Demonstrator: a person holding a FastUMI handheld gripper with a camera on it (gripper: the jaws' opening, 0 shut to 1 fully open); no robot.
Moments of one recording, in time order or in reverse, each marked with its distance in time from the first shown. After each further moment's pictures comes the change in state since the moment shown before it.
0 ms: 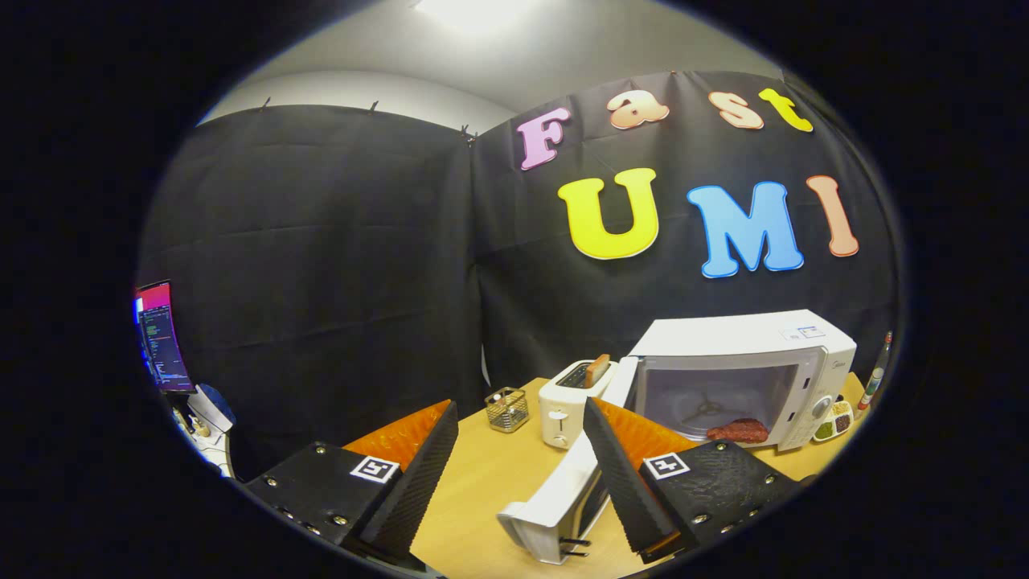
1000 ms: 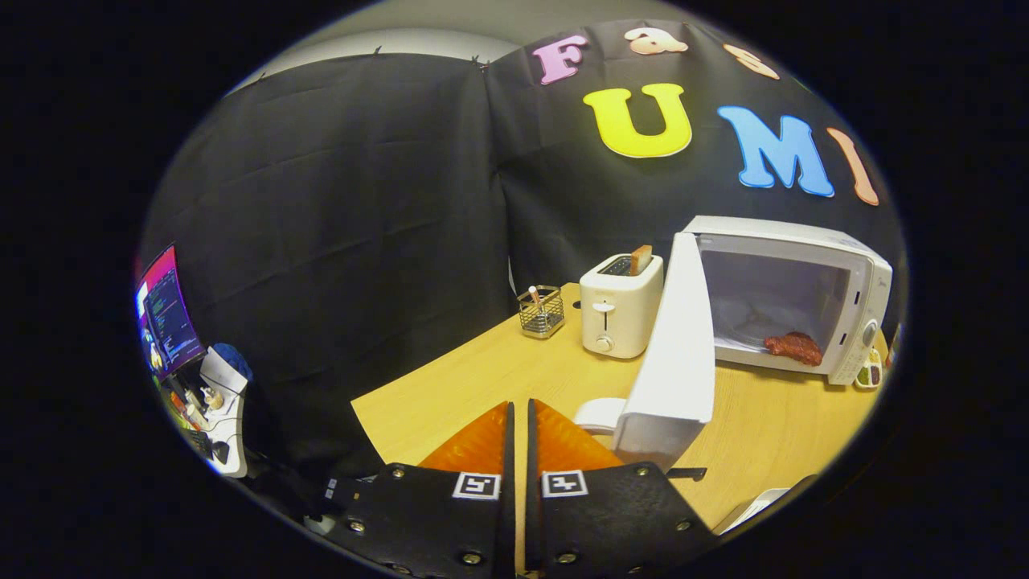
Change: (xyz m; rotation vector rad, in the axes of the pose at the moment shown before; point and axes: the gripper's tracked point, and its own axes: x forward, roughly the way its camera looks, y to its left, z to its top) arm 0.017 0.011 -0.129 0.053 0.302 0.053
